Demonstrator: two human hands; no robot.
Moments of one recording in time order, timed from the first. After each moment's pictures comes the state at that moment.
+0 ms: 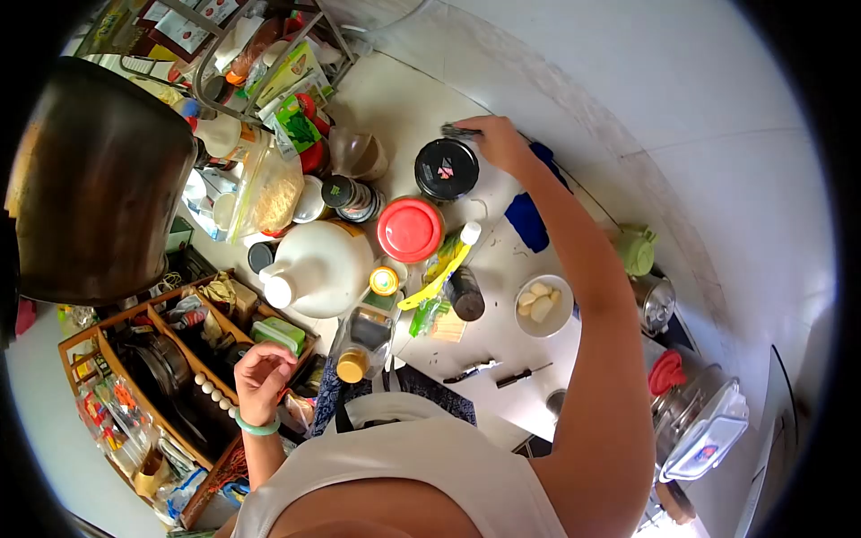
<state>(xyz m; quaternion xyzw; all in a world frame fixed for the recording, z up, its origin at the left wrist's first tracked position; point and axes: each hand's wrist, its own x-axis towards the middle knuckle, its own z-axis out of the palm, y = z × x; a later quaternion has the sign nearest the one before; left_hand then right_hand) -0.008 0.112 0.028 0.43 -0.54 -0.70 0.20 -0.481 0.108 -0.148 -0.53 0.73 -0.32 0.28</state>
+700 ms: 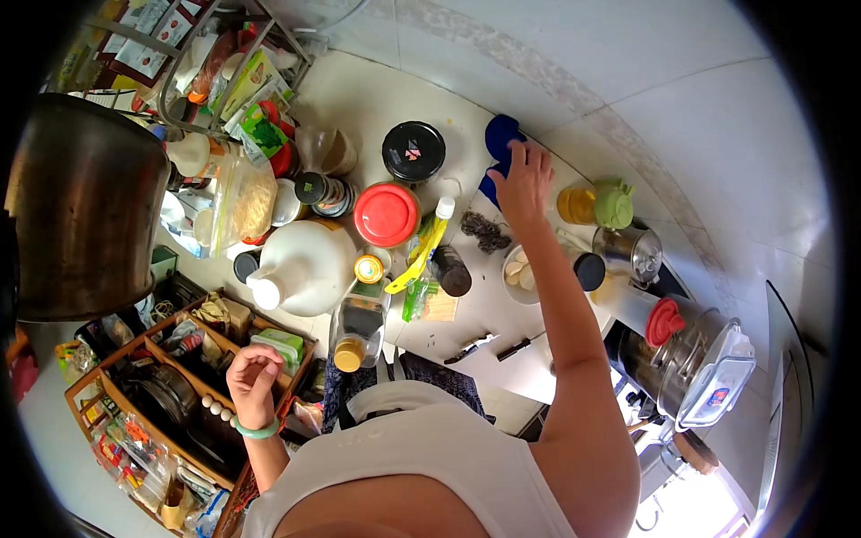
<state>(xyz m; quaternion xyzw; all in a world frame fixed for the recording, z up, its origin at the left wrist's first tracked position) 0.007 0.099 0.025 0.42 -0.53 -0.71 0.21 -0.413 0.229 -0.110 -0.35 0.93 -0.14 -0.05</state>
